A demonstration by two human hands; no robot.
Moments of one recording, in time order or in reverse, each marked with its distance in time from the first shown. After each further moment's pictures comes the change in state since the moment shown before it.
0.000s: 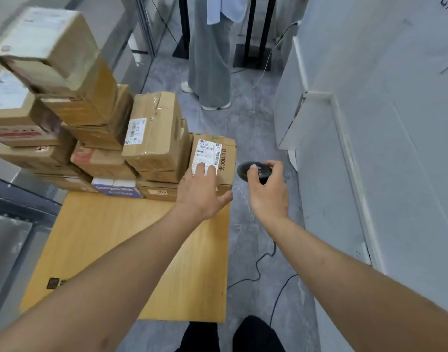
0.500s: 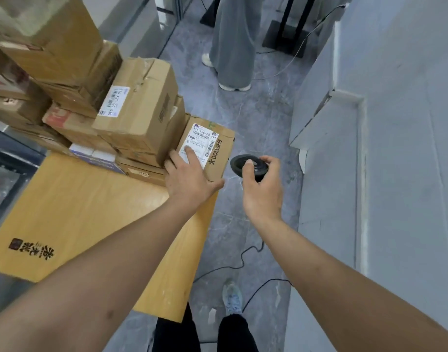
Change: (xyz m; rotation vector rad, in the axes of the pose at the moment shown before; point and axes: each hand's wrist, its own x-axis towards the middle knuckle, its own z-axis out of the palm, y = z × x) left_hand 0.048 0.035 0.041 -0.152 0.067 -0.497; right_hand 0.064 0.027 0.002 0.000 -0.145 -0.066
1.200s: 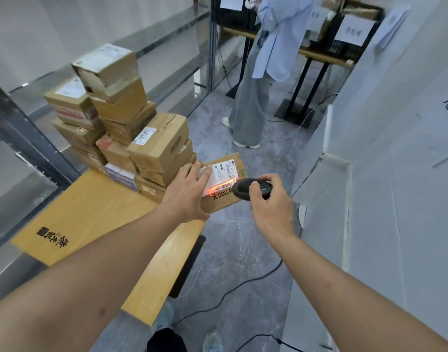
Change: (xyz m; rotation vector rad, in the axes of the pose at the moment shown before) left_hand -0.094 0.027 -0.081 0.247 0.151 0.374; right_hand -0.020 -0.031 -0.139 -0.107 -0.129 -0.337
